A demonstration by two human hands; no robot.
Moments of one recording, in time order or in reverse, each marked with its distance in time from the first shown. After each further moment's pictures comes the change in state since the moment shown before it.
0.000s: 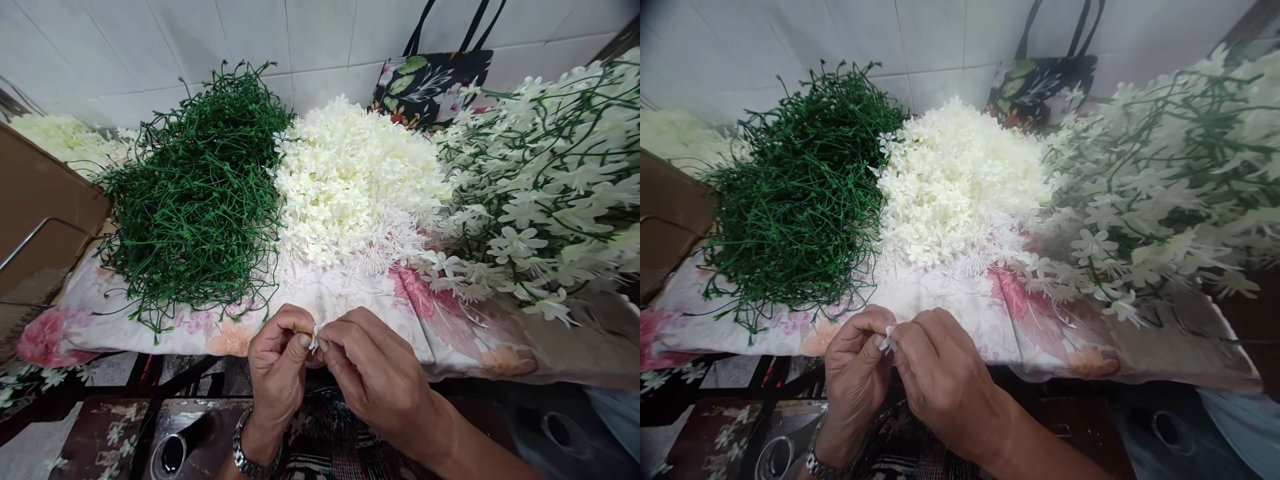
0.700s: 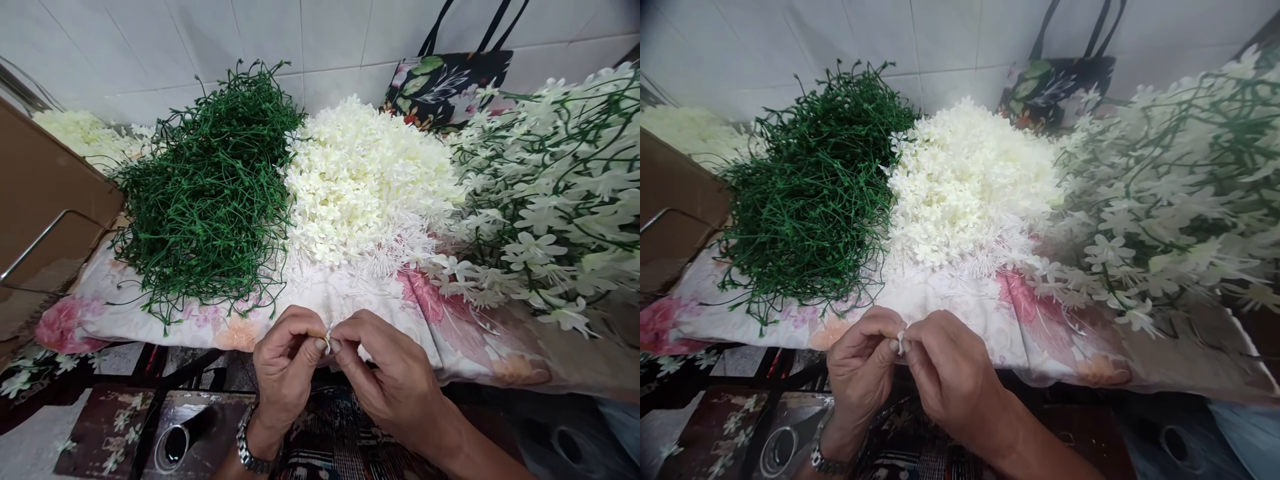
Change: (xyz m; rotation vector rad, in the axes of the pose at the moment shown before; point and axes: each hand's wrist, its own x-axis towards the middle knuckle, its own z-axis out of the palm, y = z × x) left_hand -0.001 -0.007 -0.014 0.289 -0.171 0.346; right_hand -0.004 0.004 -0.002 0.196 -0.018 0.084
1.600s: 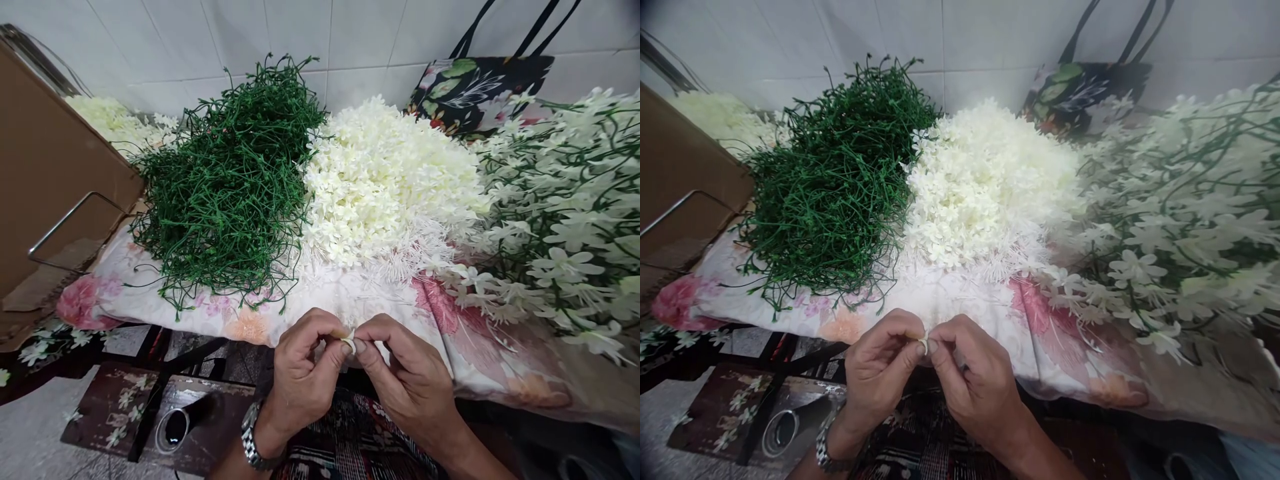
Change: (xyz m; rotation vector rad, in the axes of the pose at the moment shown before) left_hand 0.001 0.016 0.007 0.236 -0.119 -0.061; right_hand -0.010 0.011 0.001 0.091 0.035 0.138
